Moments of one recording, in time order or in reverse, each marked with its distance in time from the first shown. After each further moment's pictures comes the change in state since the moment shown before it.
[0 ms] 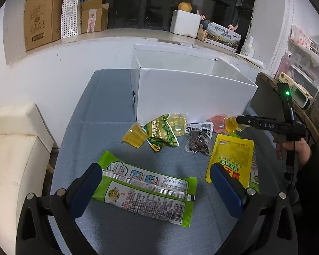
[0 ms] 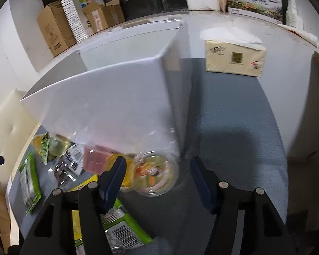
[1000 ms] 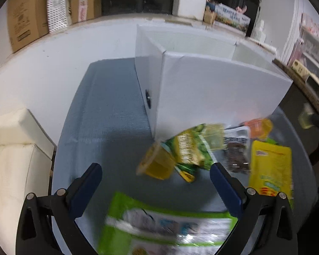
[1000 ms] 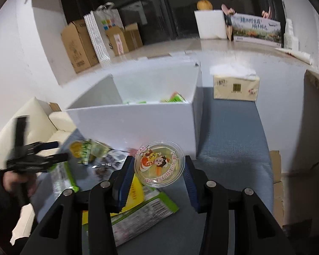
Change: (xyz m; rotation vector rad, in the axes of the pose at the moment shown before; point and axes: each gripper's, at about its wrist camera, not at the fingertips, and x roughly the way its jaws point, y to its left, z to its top) left arm 0.091 0.031 0.041 0.077 0.113 0.028; right arm -0.093 0.026 -0.019 -0.028 -0.171 0.059
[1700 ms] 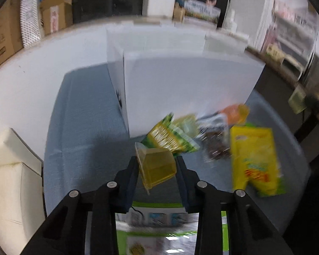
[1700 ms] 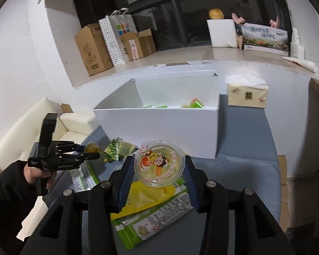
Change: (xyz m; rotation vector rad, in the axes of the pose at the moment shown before) left arm -0.030 -0.015 -0.004 0.120 -0.038 -0.139; right arm -0.023 0.041 -0.003 -0.035 -0.031 0.055
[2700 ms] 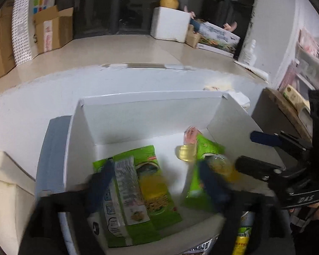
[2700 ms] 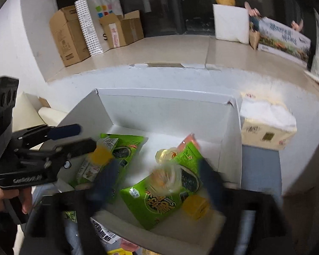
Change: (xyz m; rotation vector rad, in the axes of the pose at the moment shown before) left arm 0.070 -0.007 0.159 -0.114 -0.066 0.031; right arm 0.143 -0.042 0.119 -0.012 0.126 -0.081
